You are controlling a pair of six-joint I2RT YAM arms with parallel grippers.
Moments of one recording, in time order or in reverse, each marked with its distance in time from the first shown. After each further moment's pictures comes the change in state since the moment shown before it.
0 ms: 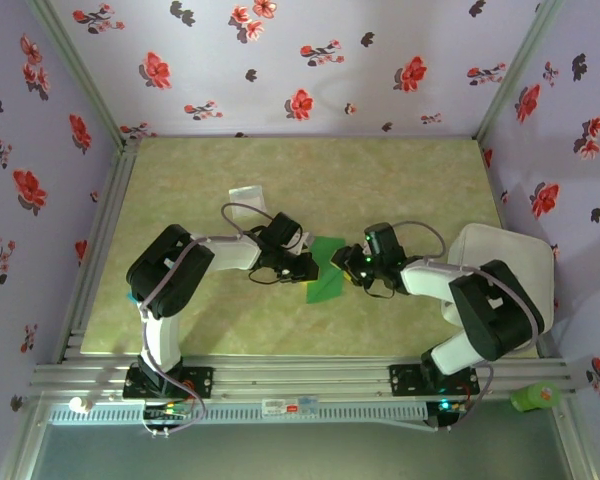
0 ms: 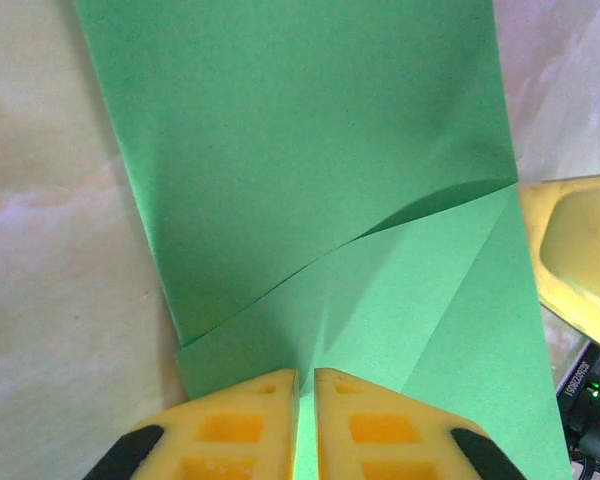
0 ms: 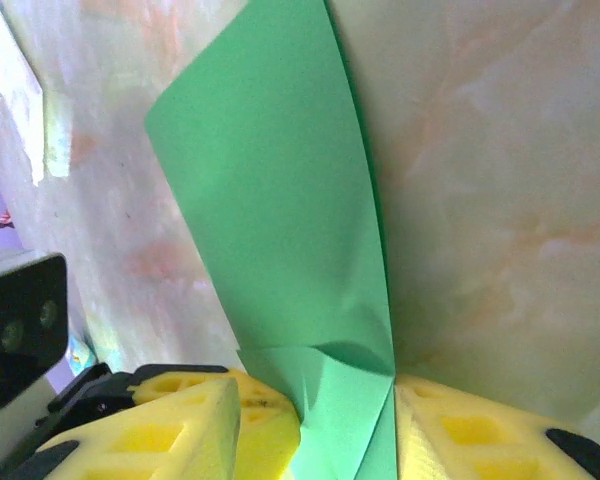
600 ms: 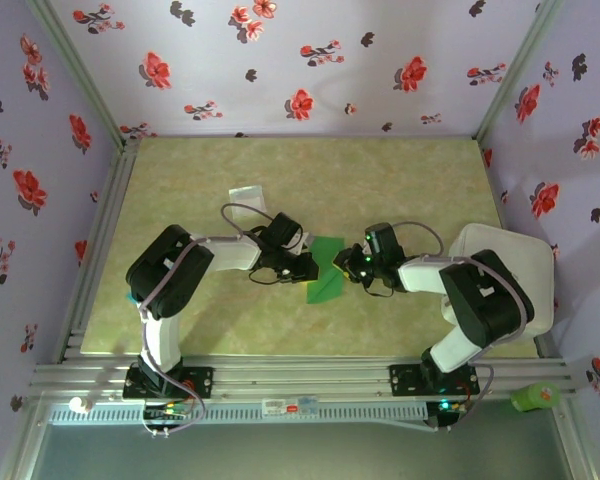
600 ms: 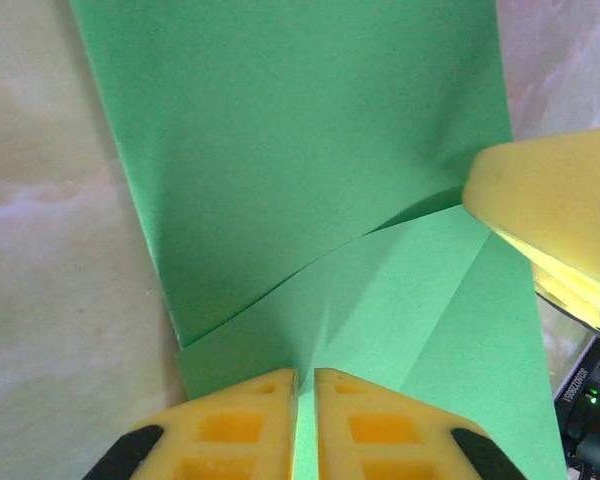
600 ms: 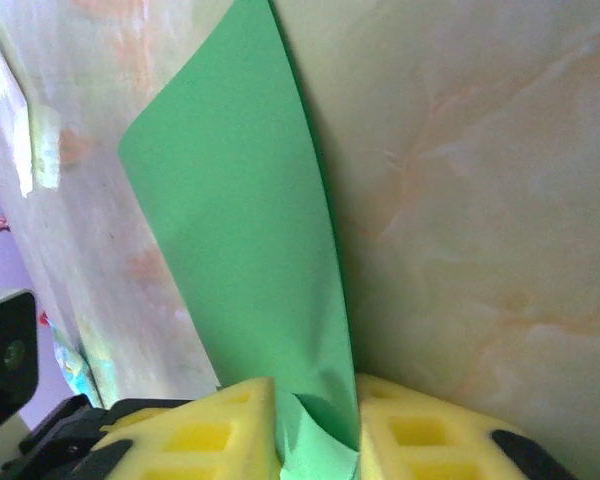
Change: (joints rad) left arm -0.003 -0.007 -0.002 -0.001 -0.012 -0.019; right arm -0.023 0.078 -0.003 0.082 -0.023 -0.020
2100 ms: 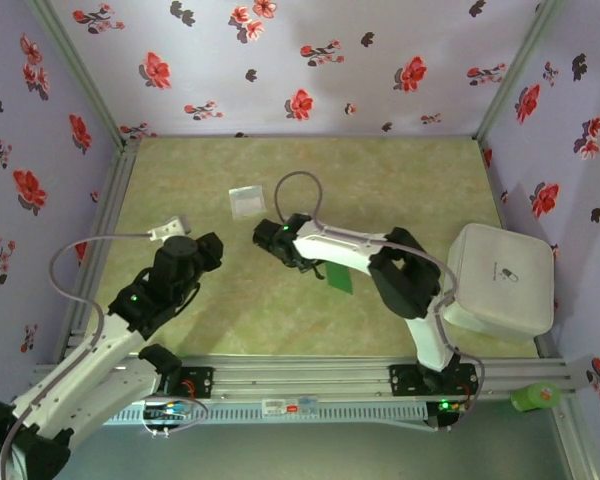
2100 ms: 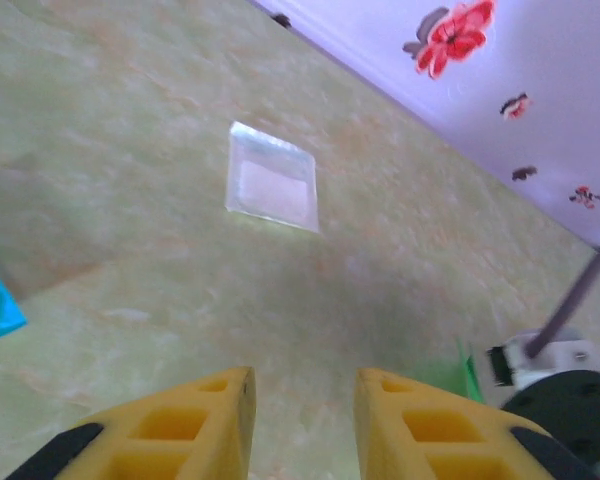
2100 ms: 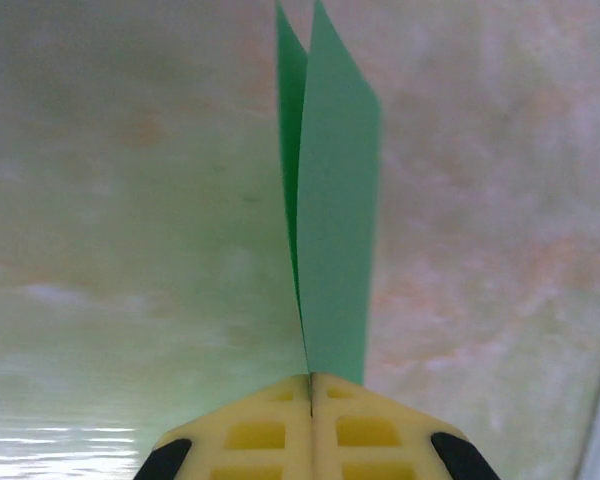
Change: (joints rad) left arm 0.132 -1.222 -0.411 -0.278 -0.916 -0.159; right arm 0.540 0.516 1.062 -1.321 1.048 -0.497
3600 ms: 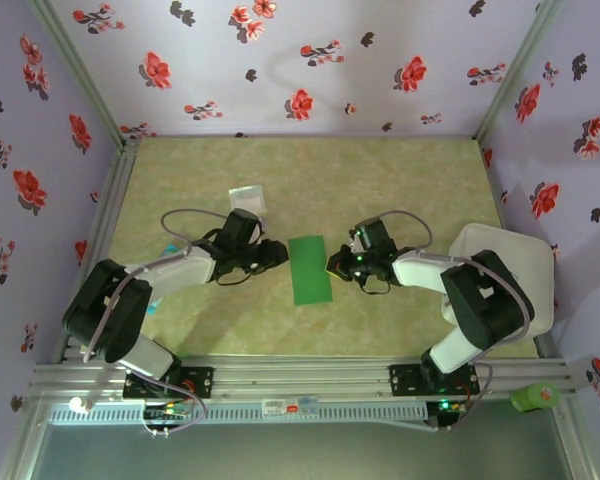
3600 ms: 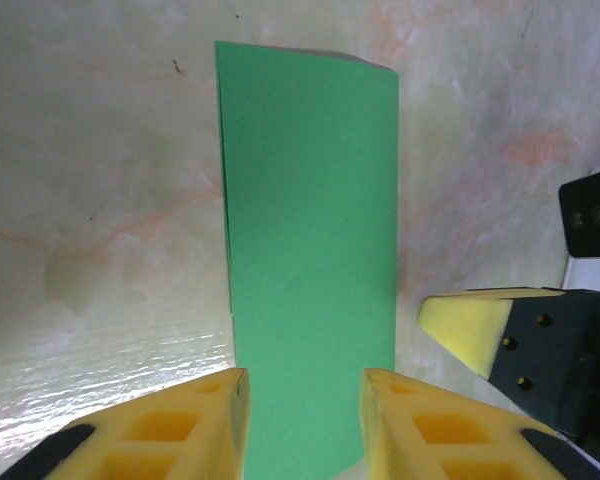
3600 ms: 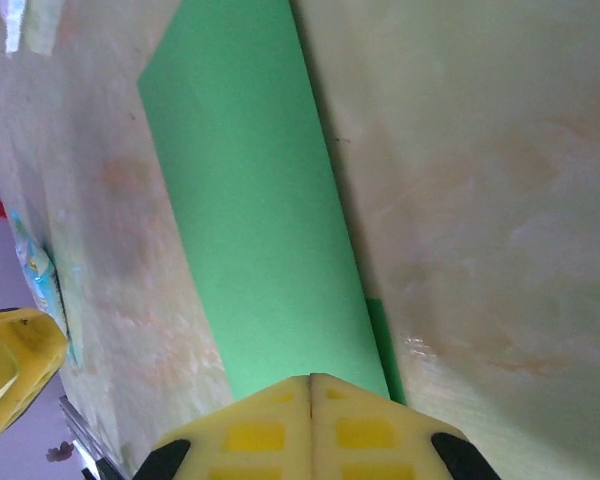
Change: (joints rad) left arm 0.011 0.832 0.155 0.332 0.737 -0.026; right arm -0.479 -0.520 -0.963 1.142 -1.125 0.301
